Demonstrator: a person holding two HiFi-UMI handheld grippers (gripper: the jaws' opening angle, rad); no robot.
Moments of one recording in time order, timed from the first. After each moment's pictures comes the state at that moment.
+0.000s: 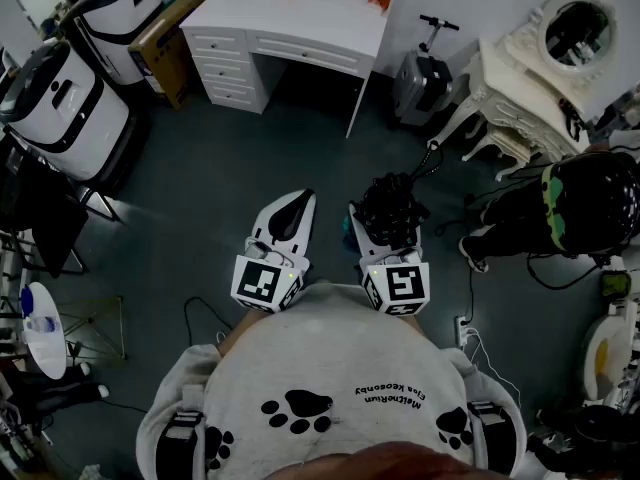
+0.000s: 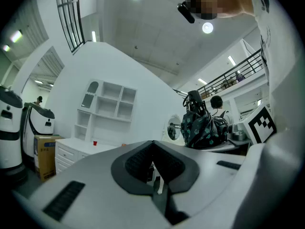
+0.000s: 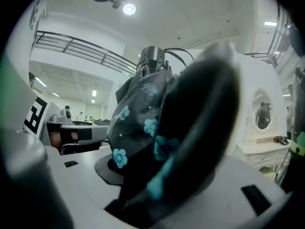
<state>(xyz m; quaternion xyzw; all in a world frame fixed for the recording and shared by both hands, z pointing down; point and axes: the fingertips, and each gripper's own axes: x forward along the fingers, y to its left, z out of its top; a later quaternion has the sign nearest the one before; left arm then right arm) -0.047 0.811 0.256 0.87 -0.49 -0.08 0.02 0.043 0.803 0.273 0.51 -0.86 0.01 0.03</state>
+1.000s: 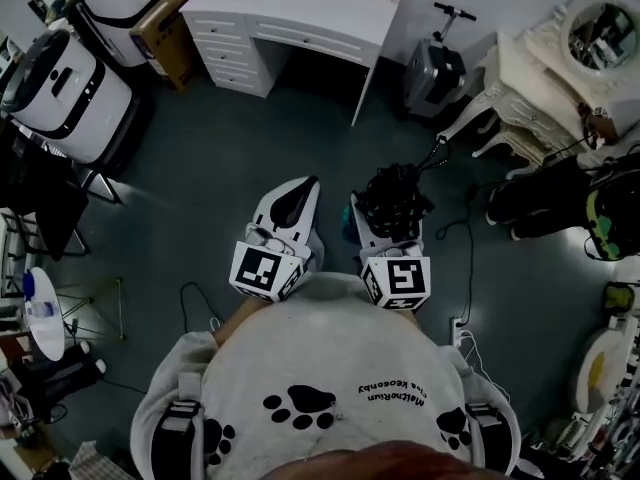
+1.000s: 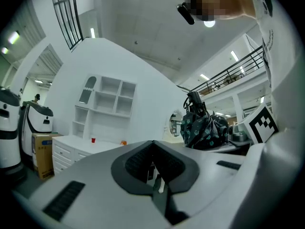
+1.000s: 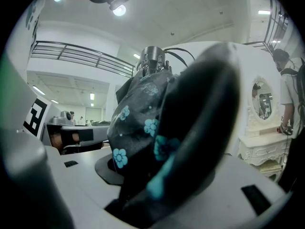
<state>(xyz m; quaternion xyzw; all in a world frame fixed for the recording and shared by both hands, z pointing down) 0.018 0.727 0.273 0.87 -0.50 -0.04 0.02 0.106 0.720 0.299 0.49 -0.87 0.04 0.04</state>
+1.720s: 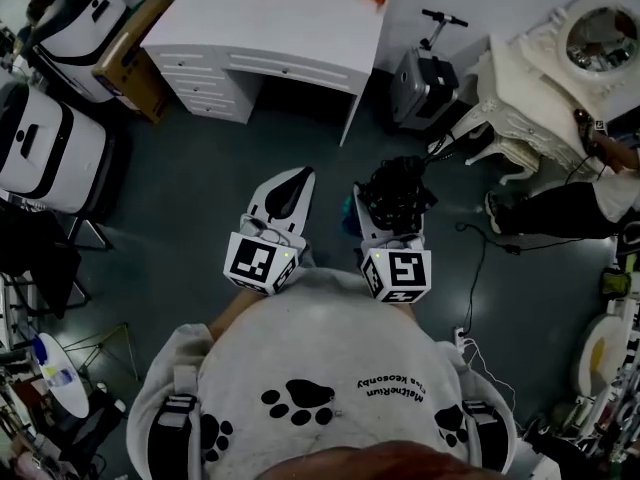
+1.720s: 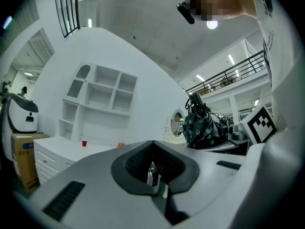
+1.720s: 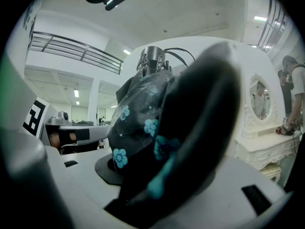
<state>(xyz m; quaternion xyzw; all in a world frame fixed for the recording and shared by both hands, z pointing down) -0.021 0.471 0.274 0.89 -0.45 -0.03 0.03 0.081 0.474 0.299 0.56 -0.83 0.06 0.04</state>
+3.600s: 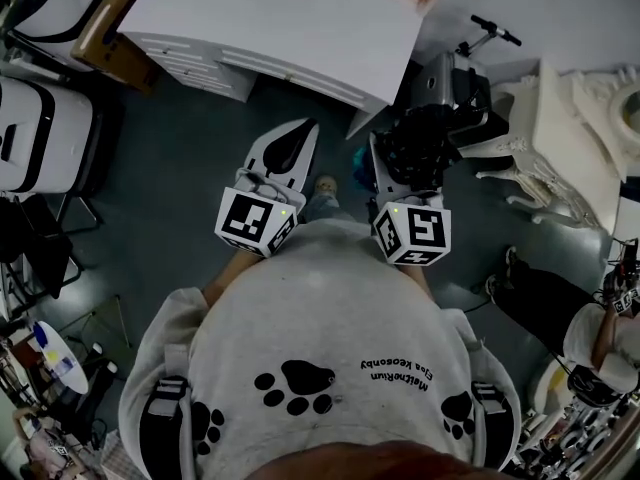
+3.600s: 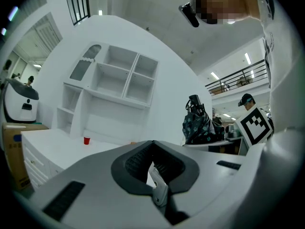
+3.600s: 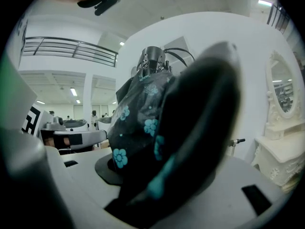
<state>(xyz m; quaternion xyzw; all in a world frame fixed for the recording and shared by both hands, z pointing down) -0.022 0.109 0.314 0.87 -0.49 -0.03 0.08 0.093 0.093 0.328 0.53 -0.84 0.09 0.06</state>
